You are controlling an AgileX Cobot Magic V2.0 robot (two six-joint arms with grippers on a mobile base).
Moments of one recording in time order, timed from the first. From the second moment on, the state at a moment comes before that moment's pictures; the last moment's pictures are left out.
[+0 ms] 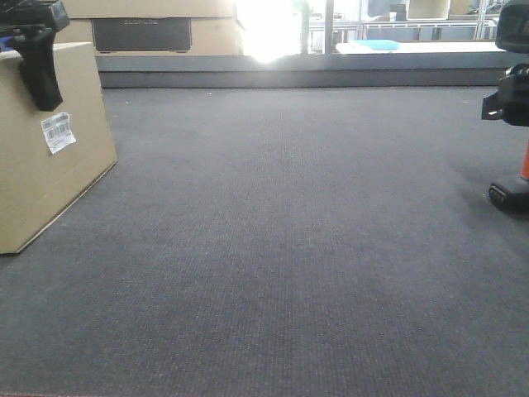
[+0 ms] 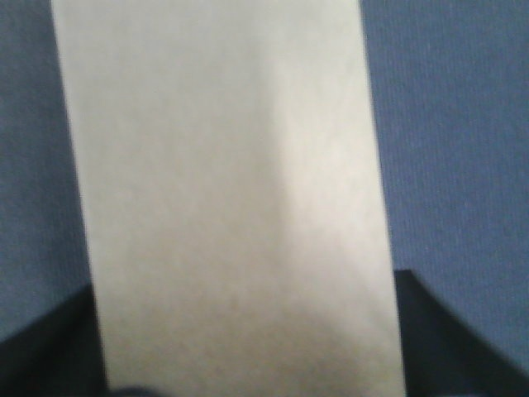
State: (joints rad) left arm -0.12 1.72 -1.51 0.01 1.10 0.02; right arm 0.08 1.35 -0.43 0.42 -0.50 -0.20
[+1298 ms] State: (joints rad) left arm -0.12 1.22 -1.46 0.01 1.21 0.02; right arm 0.02 0.65 -0.43 0.25 0.27 -0.20
